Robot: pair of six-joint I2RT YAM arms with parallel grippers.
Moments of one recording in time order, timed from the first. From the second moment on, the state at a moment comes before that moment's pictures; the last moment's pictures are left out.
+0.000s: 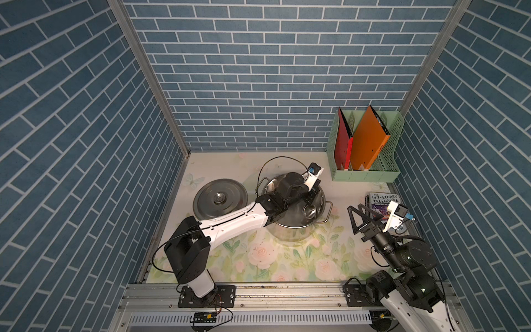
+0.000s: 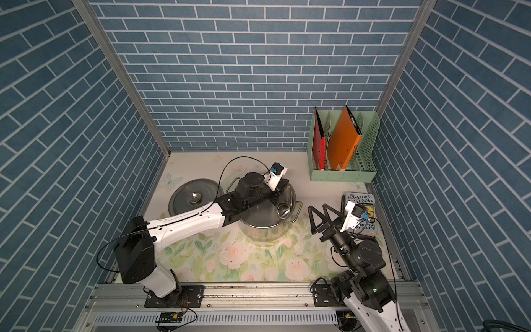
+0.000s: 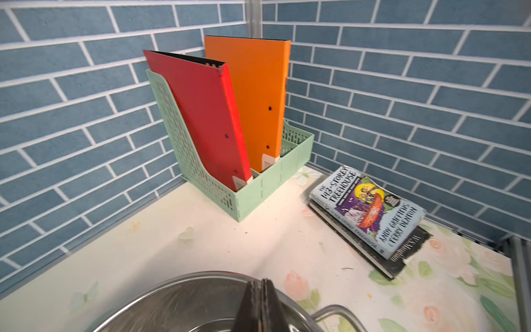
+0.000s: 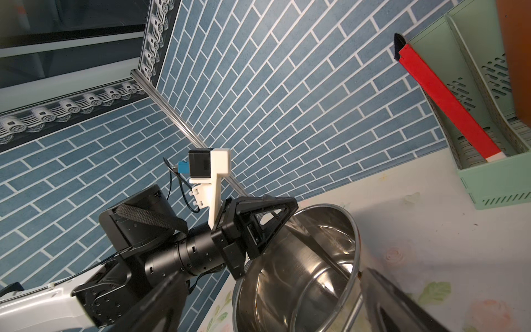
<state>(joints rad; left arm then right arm) -0.95 1.63 1.24 0.14 -0.05 -0.01 0.52 0.14 0.45 -0.17 -0.09 0.71</state>
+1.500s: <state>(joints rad) -0.85 1.56 1.18 0.09 -0.18 -0.01 0.52 0.16 0.43 -0.13 -0.09 0.71</state>
